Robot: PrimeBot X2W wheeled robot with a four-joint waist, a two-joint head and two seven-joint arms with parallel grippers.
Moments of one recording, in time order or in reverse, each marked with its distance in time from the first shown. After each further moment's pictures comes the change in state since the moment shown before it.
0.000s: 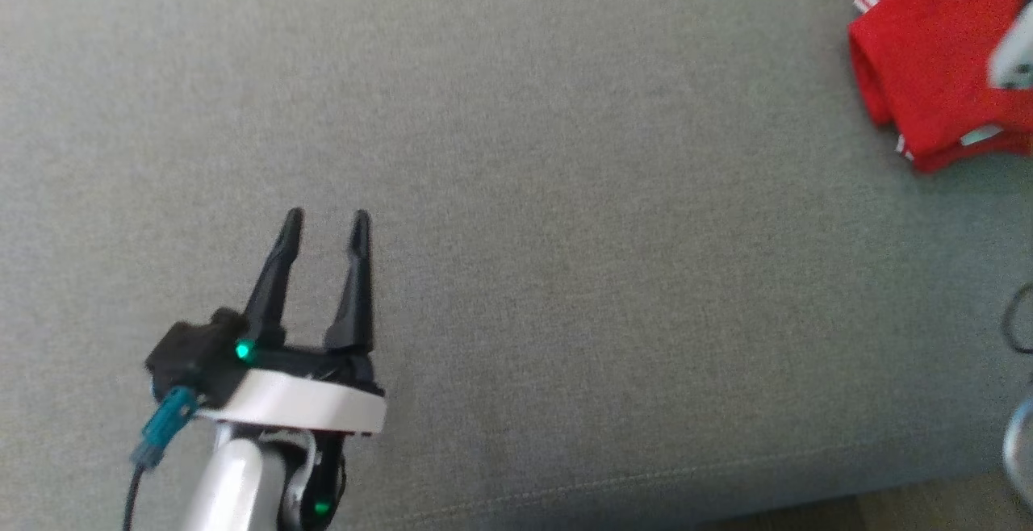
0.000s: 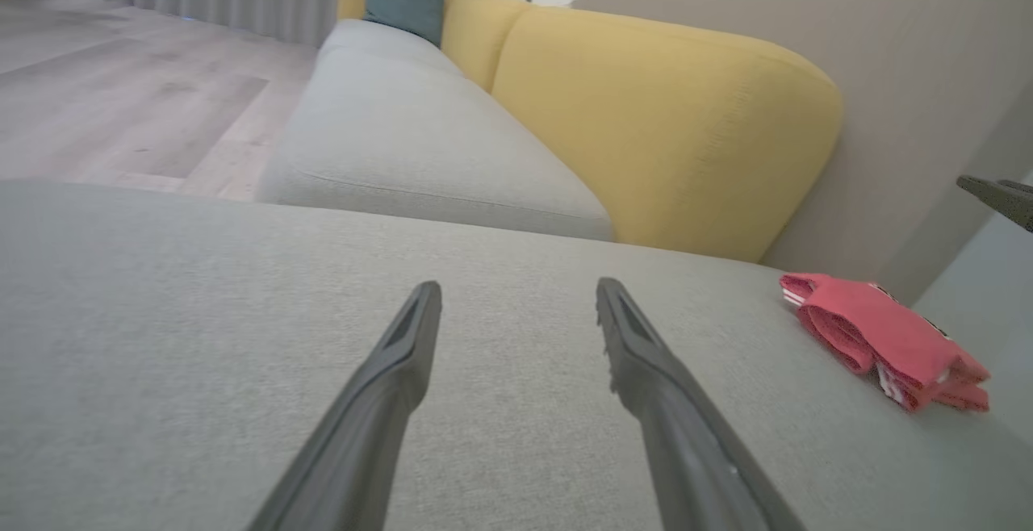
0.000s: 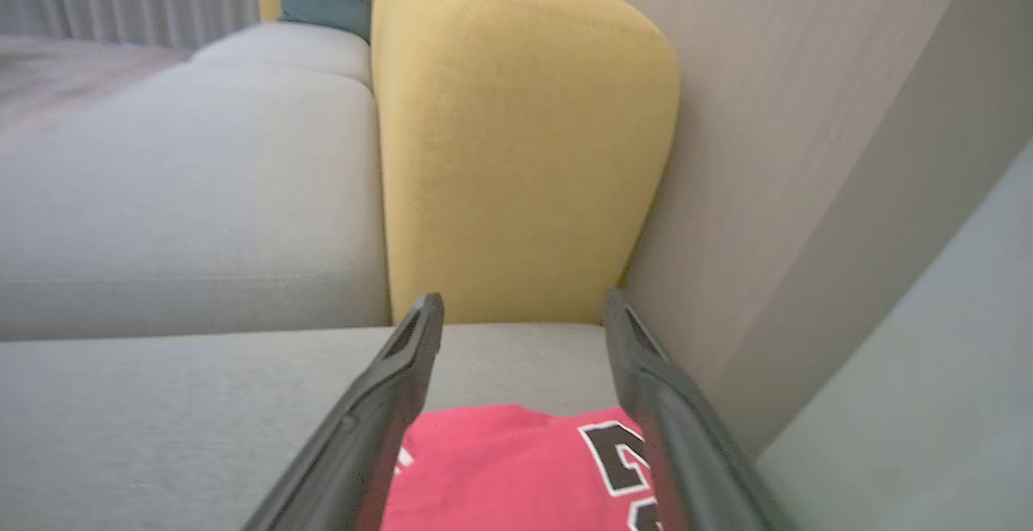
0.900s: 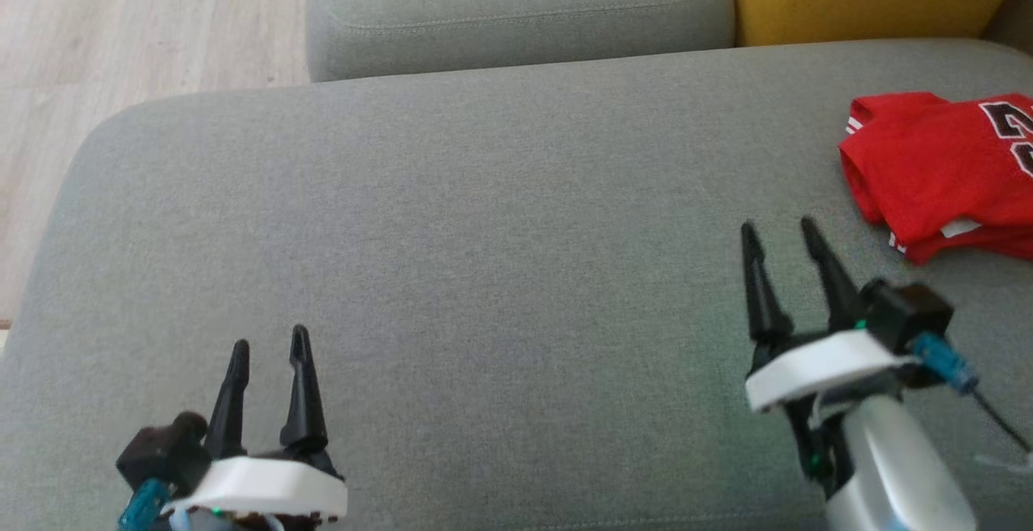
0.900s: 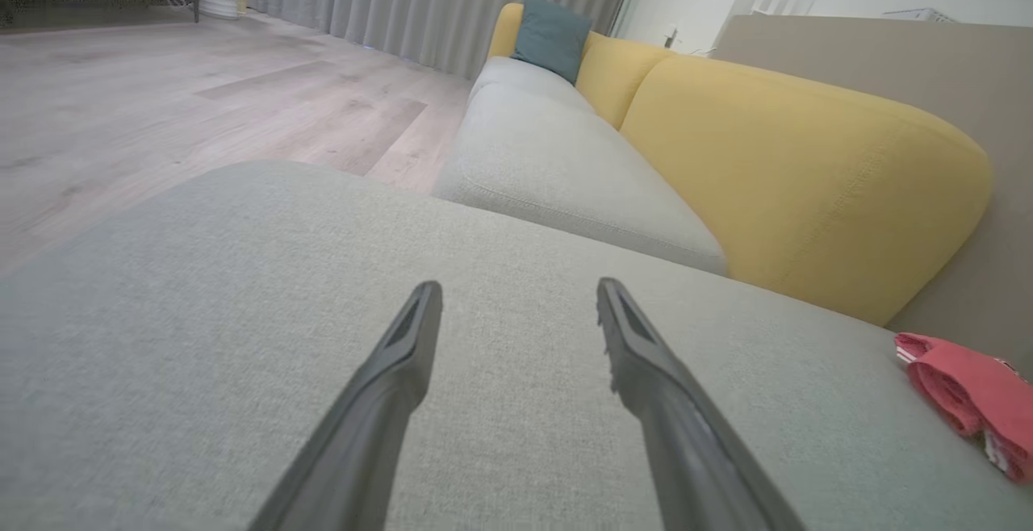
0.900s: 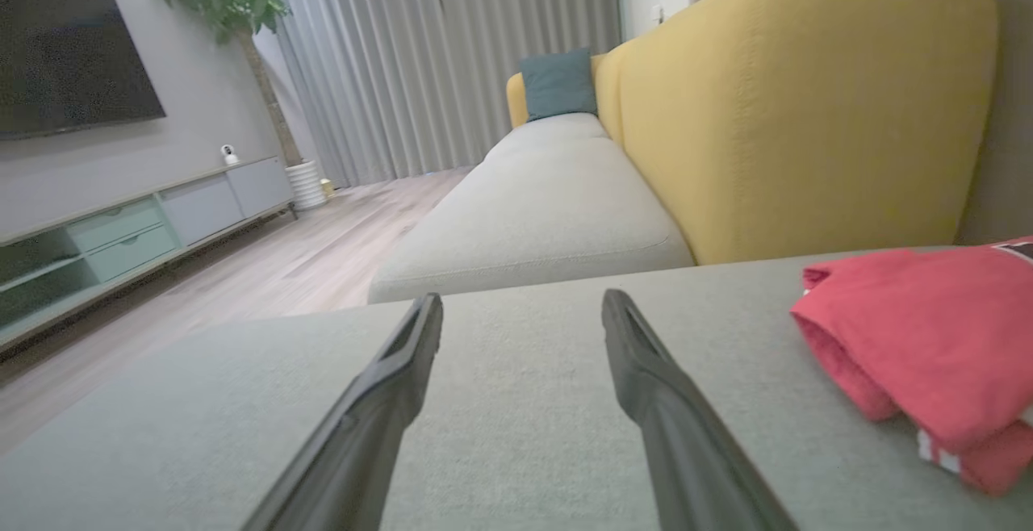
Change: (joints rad) left arm 0.189 0.000 0.075 0.054 -0.095 0.113 0.000; right arm 0.733 0.207 0.378 -0.484 0.455 0.000 -0.177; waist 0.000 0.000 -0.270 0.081
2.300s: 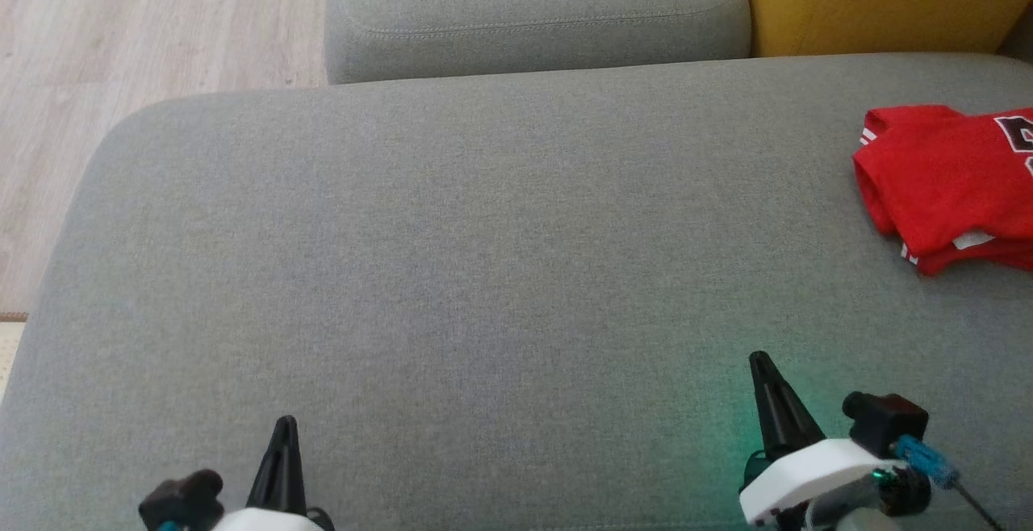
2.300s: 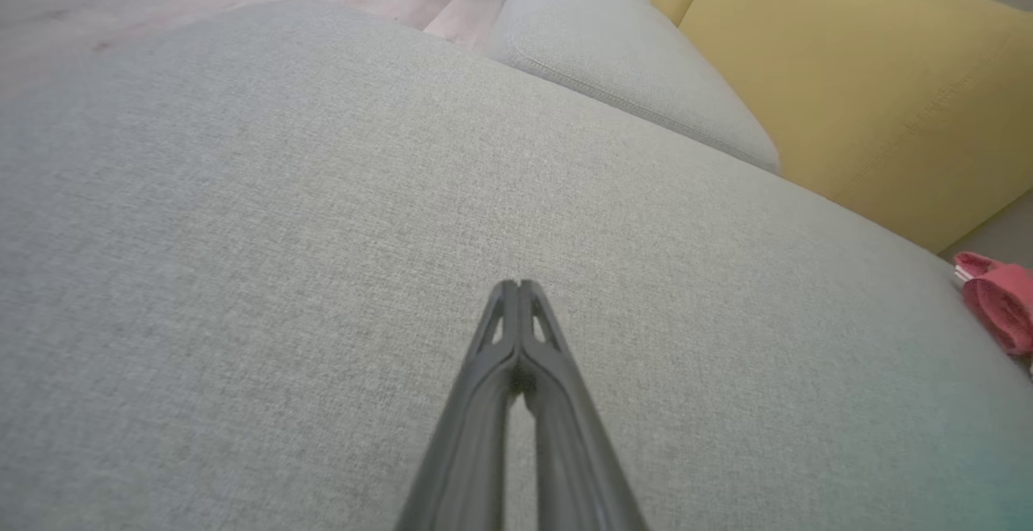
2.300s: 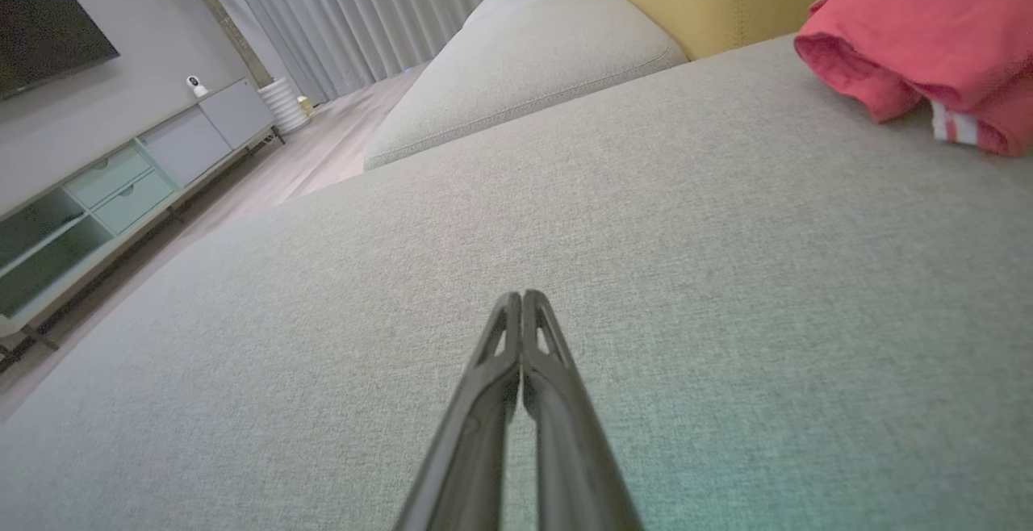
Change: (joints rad) left arm 0.069 0.000 0.008 0.171 -0.058 -0.042 0.027; right arm 0.226 0.007 0.057 0.028 0.135 0.000 0.036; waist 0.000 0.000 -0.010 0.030
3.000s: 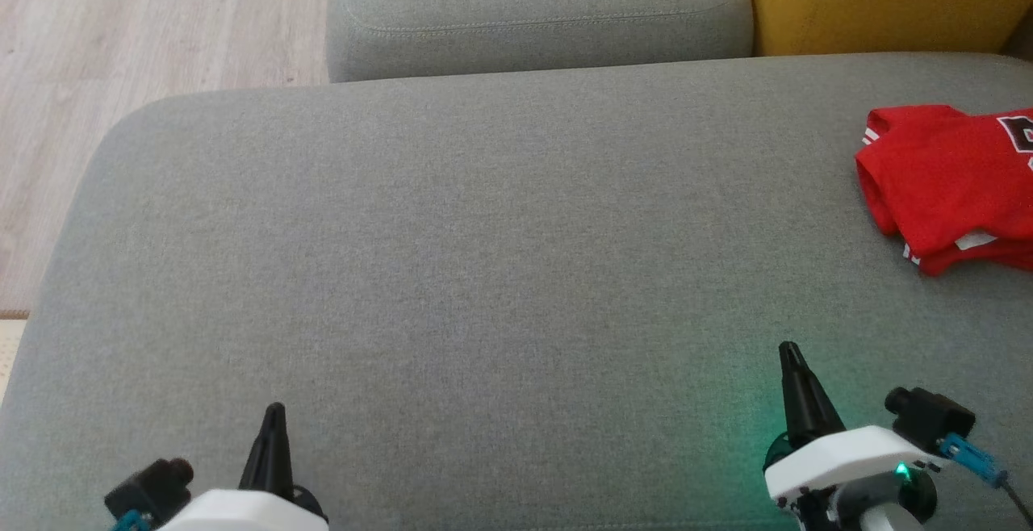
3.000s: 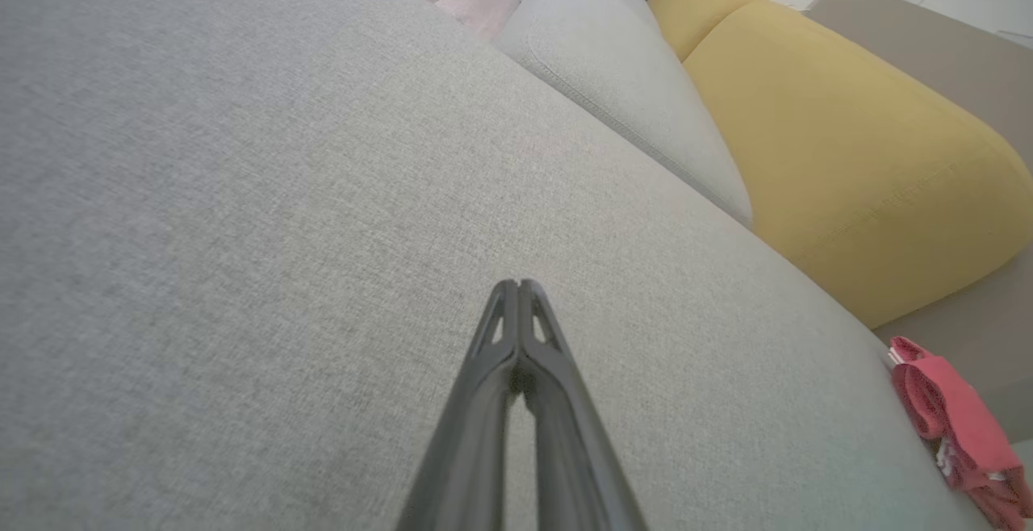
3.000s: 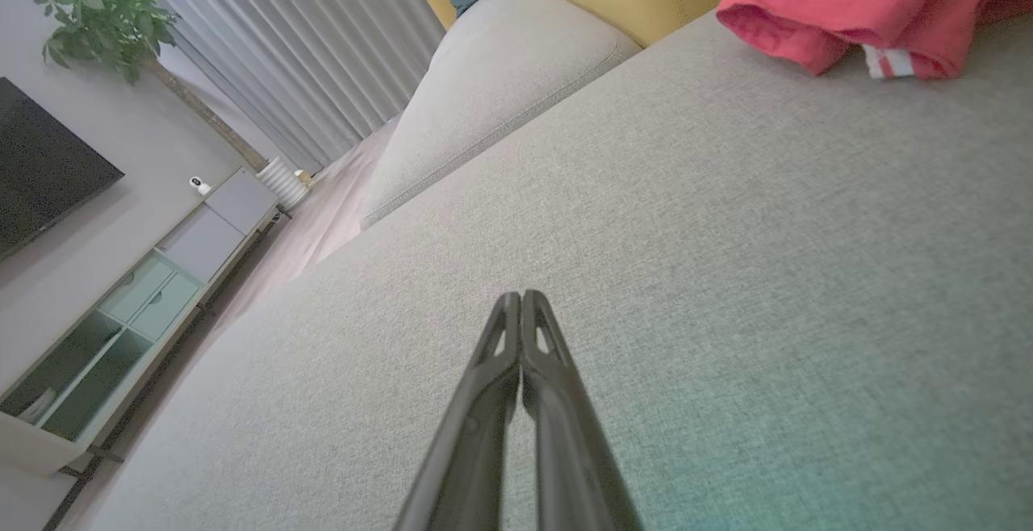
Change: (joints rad) left arm -0.033 0.003 0.024 0.006 -0.211 -0.030 0.047; right arm 0.000 -0.001 -0.040 -0.030 0.225 0.000 0.043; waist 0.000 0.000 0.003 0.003
